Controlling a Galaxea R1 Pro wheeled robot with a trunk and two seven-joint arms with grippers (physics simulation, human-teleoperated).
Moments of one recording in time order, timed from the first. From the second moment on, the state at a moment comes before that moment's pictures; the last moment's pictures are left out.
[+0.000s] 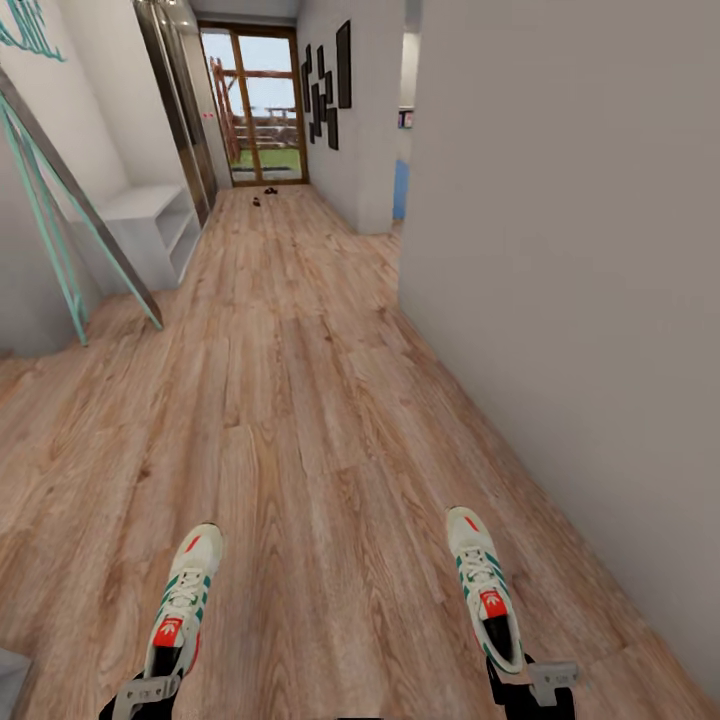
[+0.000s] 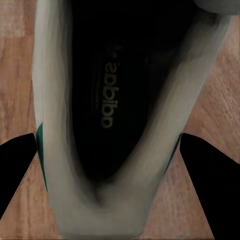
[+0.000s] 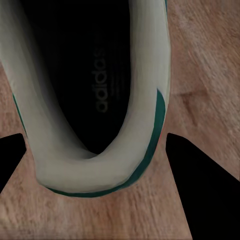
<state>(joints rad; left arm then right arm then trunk) -0.26 0.14 0.50 -0.32 -0.19 -0.54 -0.33 -0.15 0.00 -0.31 -0.63 0.26 -0.43 0.13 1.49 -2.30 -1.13</state>
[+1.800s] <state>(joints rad) -0.26 0.14 0.50 -0.29 -0.19 -0.55 -0.32 -0.15 0.00 -0.31 -0.61 0.27 -0.43 0.13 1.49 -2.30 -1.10</state>
